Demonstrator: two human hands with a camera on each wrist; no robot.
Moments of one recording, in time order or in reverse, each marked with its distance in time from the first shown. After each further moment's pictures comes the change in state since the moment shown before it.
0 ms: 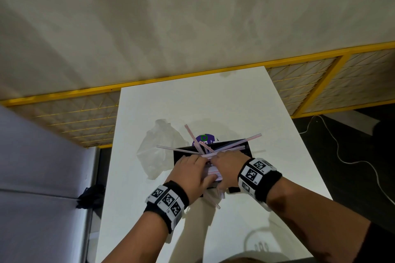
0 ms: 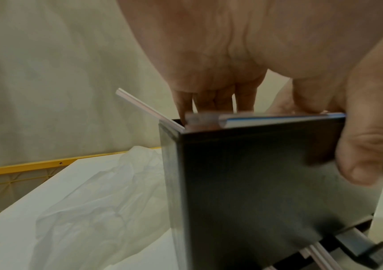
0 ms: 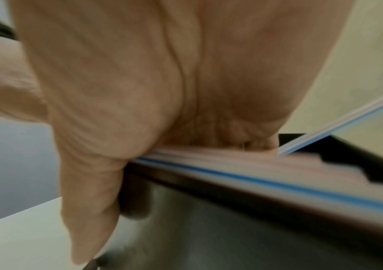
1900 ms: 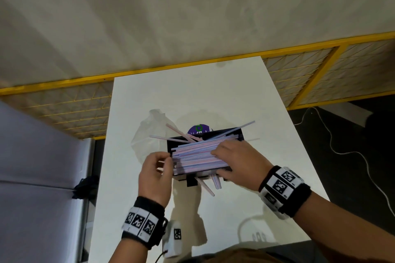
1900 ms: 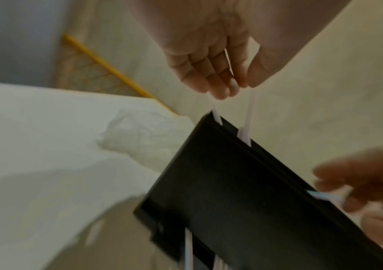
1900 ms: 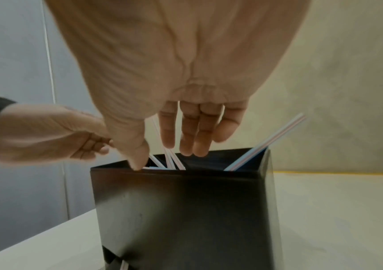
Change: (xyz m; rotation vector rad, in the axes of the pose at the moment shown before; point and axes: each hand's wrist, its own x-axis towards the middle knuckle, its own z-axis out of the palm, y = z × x) left_hand -0.058 -0.012 0.010 -0.862 0.655 -0.511; right_hand -0.055 0.020 0.024 0.164 0.458 -0.136
